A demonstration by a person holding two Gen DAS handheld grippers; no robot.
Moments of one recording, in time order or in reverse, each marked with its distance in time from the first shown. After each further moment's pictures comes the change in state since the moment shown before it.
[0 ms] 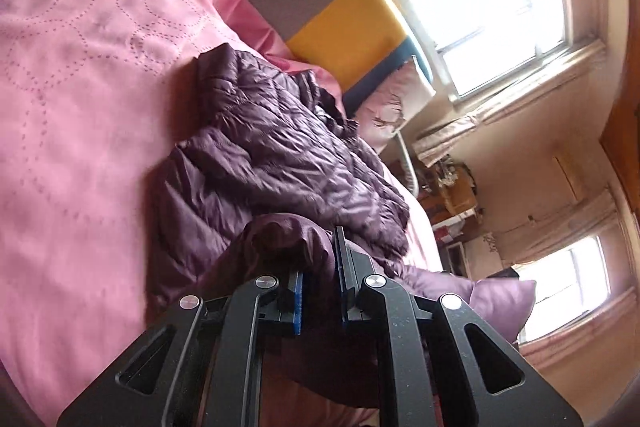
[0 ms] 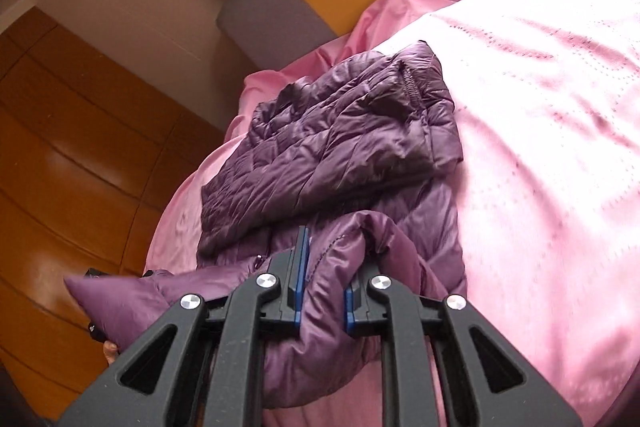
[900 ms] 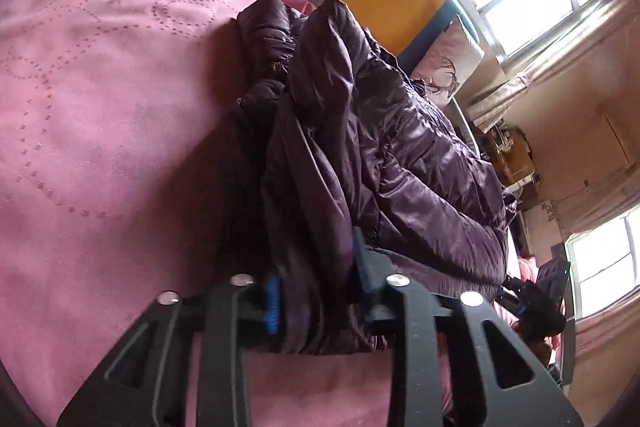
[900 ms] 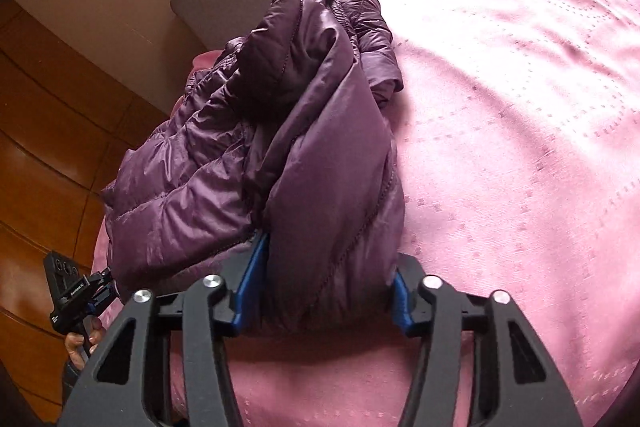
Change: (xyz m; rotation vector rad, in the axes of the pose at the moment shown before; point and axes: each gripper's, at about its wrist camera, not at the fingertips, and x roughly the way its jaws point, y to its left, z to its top) left arm 0.034 0.029 -0.030 0.119 0.079 0.192; right arm 0.019 -0.033 -0.051 -0.038 0.026 -0.159
